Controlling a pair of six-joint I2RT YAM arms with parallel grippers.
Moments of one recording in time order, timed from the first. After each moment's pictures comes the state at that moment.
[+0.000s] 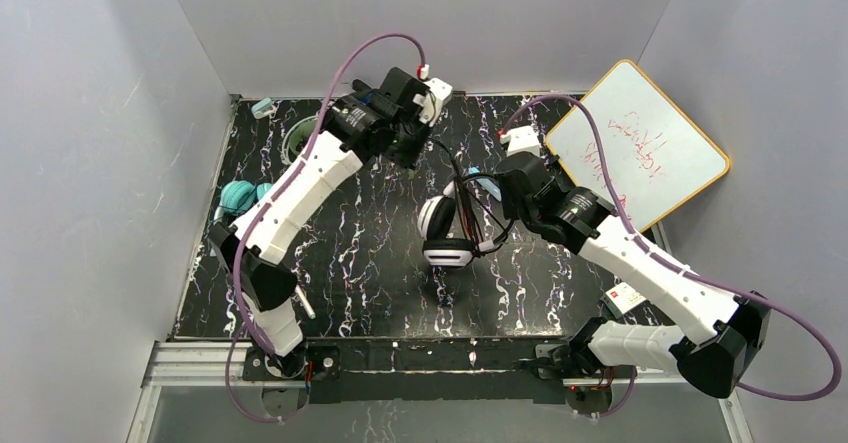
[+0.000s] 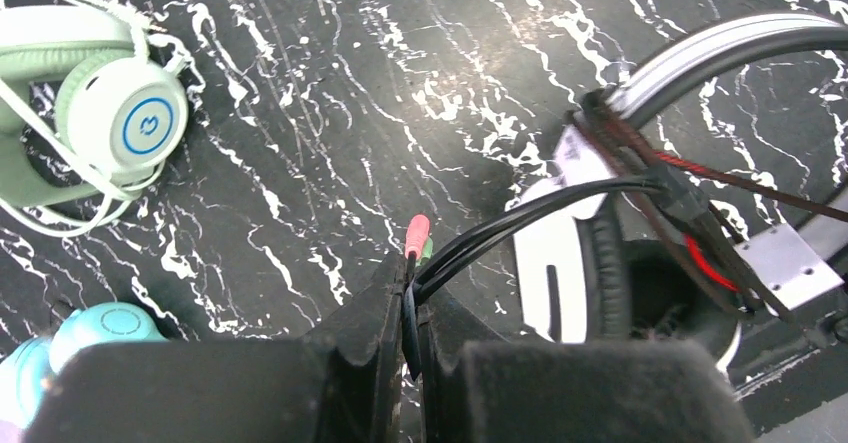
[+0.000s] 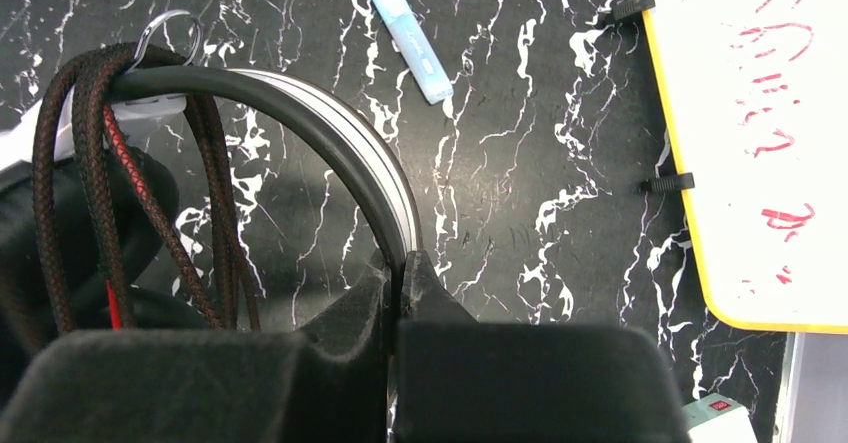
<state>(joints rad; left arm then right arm) -0.74 1.76 2.05 -1.17 -0.13 -0.02 0.81 1.16 1.14 -0.73 0.51 0.31</state>
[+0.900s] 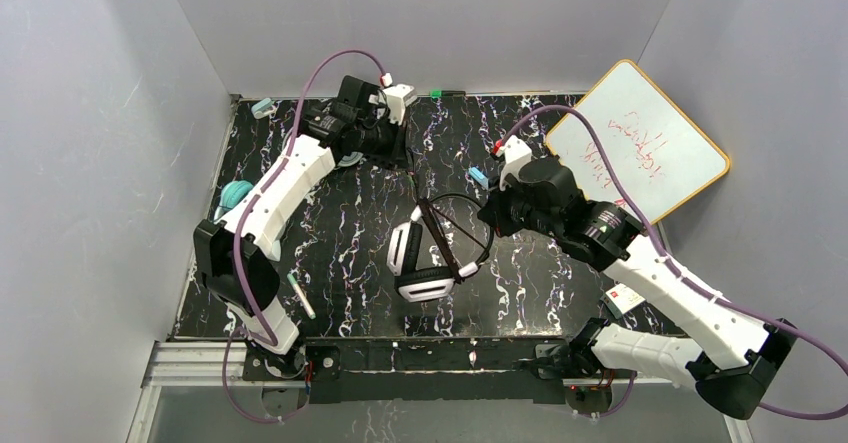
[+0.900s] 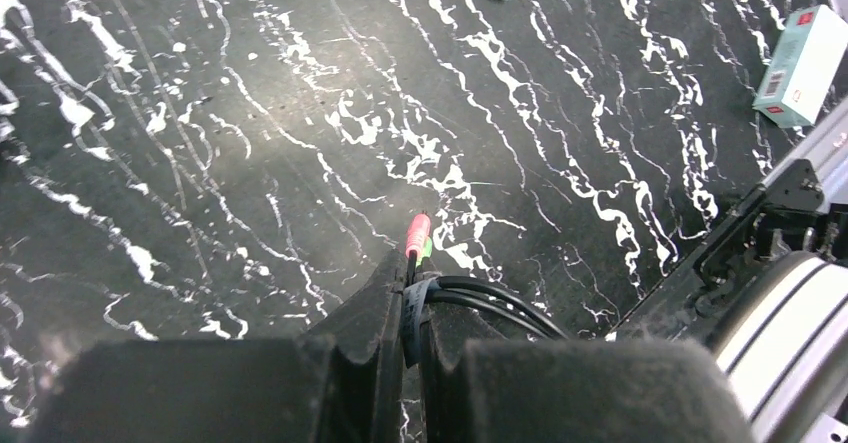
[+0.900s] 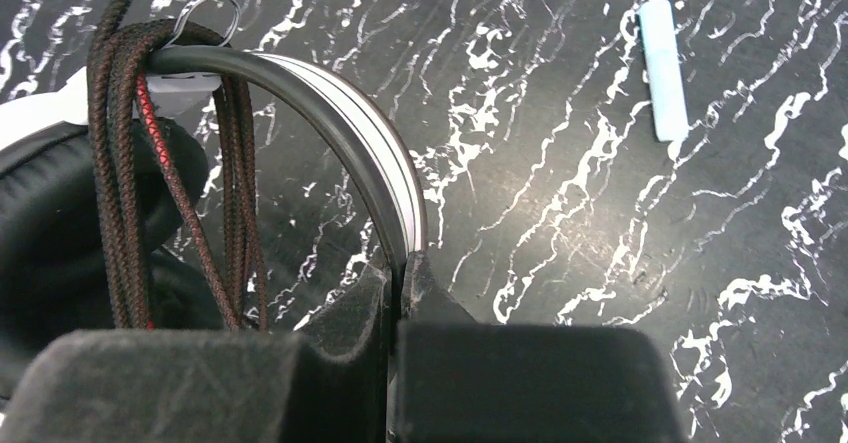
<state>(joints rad) -0.47 1.66 1.67 -0.84 0.32 -0.06 0.84 1.02 1.12 -0.68 0.06 0.26</state>
